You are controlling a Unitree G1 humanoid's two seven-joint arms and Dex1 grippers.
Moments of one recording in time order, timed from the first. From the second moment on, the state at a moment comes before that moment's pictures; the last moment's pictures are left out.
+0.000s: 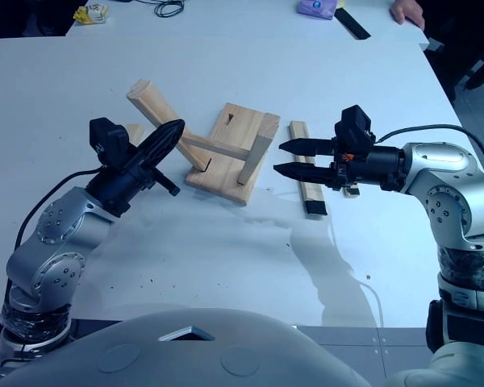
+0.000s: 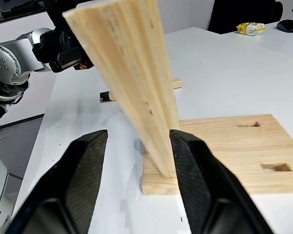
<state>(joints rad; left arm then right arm) 0.06 0.38 -0.07 -0.72 -0.63 0.49 -0.24 -0.20 -0.82 -0.12 -0.31 0.74 0.72 1.14</state>
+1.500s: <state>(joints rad) -0.12 0.25 -0.12 -0.60 -0.52 0.44 -0.29 -0.22 -0.58 -0.04 -0.48 0.86 0.80 0.81</state>
